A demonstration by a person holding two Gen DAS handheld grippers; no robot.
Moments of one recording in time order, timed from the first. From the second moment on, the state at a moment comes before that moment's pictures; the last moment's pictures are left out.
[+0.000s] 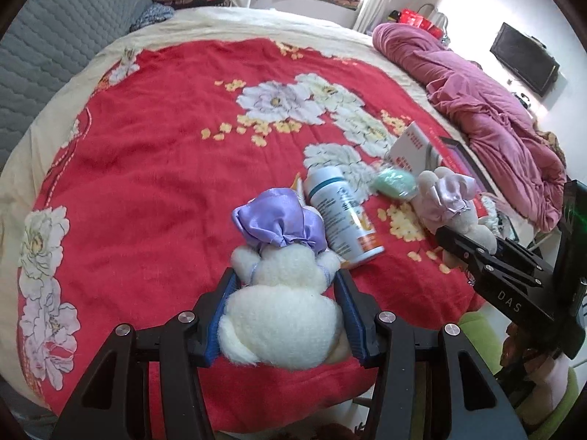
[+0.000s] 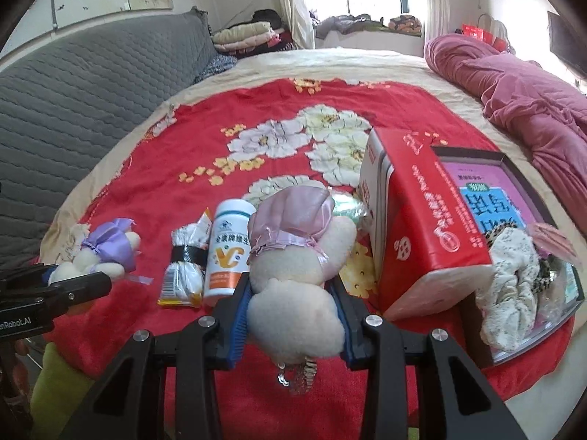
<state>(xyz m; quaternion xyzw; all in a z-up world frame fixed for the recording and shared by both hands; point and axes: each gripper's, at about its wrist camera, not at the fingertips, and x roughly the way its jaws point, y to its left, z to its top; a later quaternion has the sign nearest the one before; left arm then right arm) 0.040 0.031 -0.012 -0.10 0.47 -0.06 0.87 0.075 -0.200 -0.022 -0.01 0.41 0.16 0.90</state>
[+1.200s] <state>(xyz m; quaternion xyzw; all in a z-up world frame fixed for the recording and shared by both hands) 0.079 -0.172 0.082 0.00 0.40 -0.20 0.89 0.047 -0.383 0.063 0.11 0.32 0.03 0.94</state>
